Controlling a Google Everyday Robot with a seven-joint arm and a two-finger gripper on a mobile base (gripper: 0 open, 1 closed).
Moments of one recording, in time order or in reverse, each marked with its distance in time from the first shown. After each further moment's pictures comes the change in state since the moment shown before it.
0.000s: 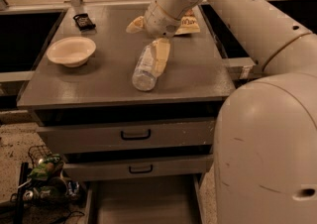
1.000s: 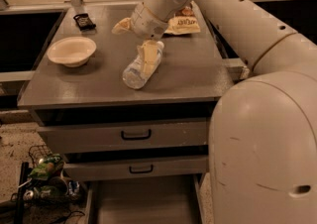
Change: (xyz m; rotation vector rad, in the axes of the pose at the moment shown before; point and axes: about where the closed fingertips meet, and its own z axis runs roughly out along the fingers) arm -0.030 -0.009 0.019 -0.005 -0.056 -0.070
